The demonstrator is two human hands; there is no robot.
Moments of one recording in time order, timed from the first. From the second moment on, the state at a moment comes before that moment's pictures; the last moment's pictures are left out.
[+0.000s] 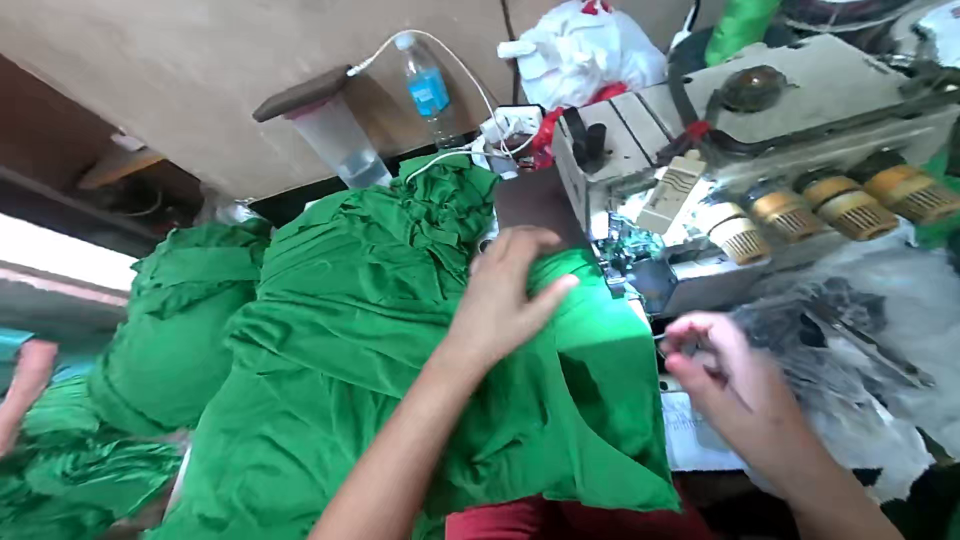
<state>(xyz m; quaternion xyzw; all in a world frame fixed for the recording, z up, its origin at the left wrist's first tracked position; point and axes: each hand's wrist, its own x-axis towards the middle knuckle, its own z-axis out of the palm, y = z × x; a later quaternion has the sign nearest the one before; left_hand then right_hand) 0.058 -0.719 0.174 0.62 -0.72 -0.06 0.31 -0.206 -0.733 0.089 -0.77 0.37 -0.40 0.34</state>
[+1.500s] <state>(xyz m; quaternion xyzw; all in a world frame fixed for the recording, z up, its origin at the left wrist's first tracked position) 0.218 -0.829 0.232 0.71 -0.68 -0.10 0.16 -0.219 -0.701 0.064 -0.81 0.34 -0.36 0.32</state>
